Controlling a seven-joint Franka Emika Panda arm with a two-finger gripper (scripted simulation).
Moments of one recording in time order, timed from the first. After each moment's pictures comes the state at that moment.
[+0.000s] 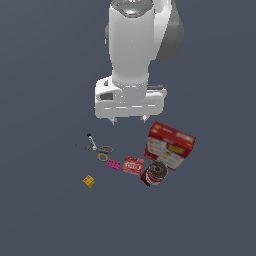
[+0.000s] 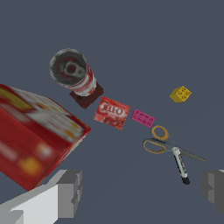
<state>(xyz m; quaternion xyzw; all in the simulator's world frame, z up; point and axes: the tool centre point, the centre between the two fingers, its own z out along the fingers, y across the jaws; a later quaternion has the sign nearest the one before) 0.014 0.003 0.280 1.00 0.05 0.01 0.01</state>
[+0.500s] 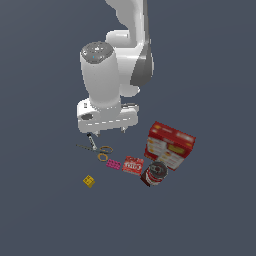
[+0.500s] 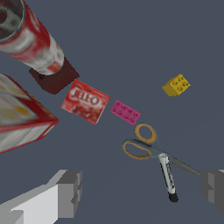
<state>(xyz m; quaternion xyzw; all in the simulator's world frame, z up) 0.005 -0.066 0.207 1.00 0.10 0.00 0.00</state>
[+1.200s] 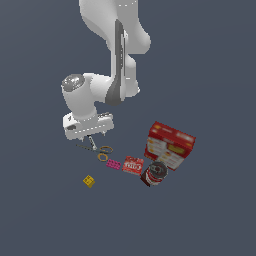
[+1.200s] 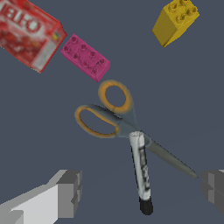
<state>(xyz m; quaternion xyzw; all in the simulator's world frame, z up) -0.045 -0.162 0.106 0.99 0.16 0.00 0.00</state>
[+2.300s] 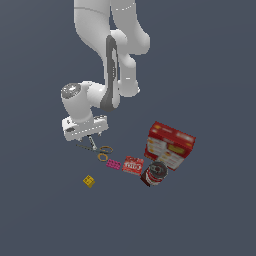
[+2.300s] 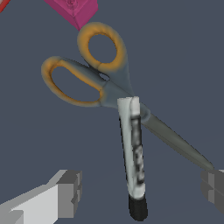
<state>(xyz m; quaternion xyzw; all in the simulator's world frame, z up) -0.076 -0.195 0.056 0.98 0.19 0.00 0.00</state>
